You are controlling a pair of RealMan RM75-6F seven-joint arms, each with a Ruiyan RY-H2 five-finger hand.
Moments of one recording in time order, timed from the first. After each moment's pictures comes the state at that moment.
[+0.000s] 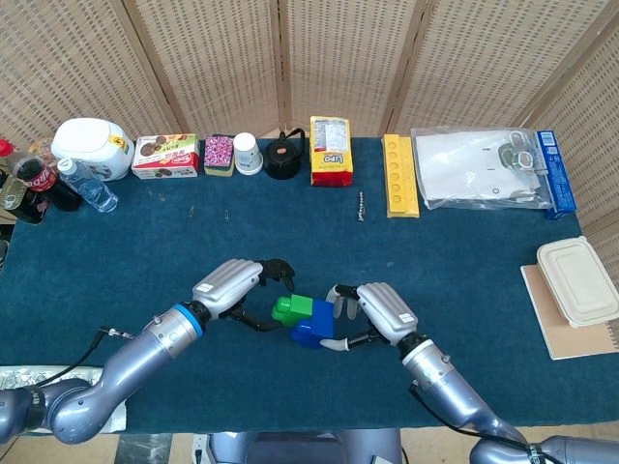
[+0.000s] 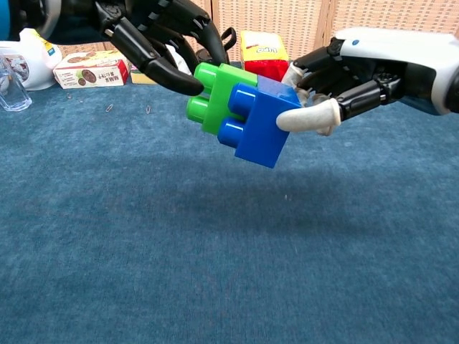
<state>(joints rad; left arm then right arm) -0.89 -1.13 -0.32 -2.12 0.77 0.75 0.13 0.60 -1.33 0.19 -1.99 -1.21 0.99 -0.01</state>
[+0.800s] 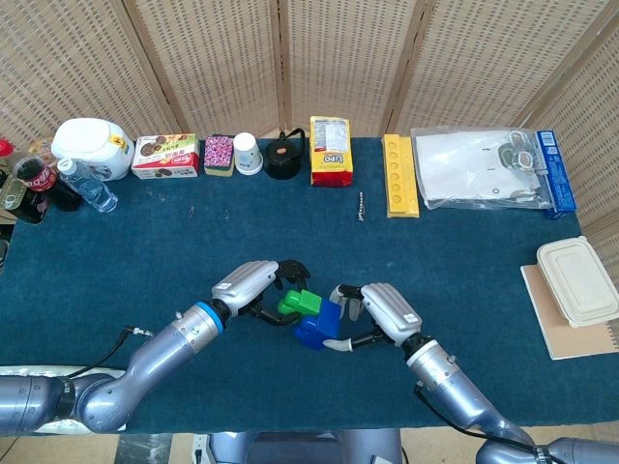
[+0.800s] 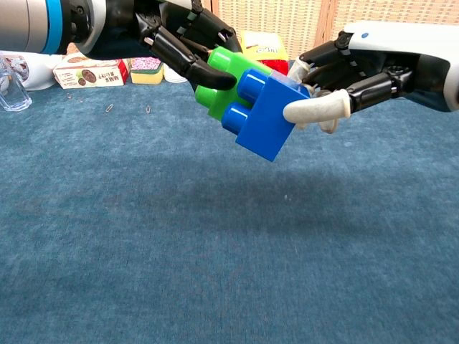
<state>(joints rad) -1.00 -1.20 -0.29 -2.08 0.65 0.78 0.06 0.60 -1.30 0.19 -2.00 -1.23 0.99 0.06</state>
